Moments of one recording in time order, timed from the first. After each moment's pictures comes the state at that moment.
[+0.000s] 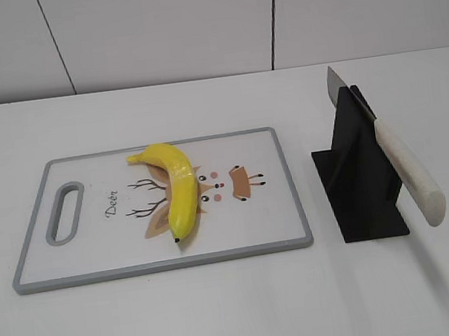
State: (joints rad) left arm -0.06 -0.01 -0.49 -0.05 1.09 0.13; right arm 0.06 -0.01 -0.51 0.11 1.04 -0.14
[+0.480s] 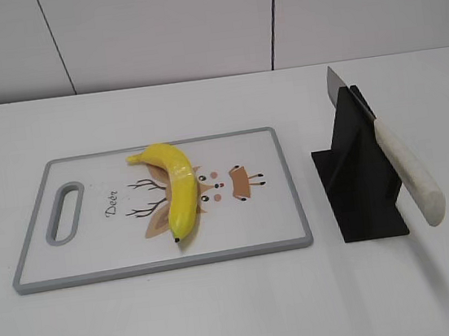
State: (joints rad) left arm -0.06 -0.01 -0.49 -0.05 1.09 0.13; right arm 0.06 0.37 -0.67 0.12 1.13 -0.08
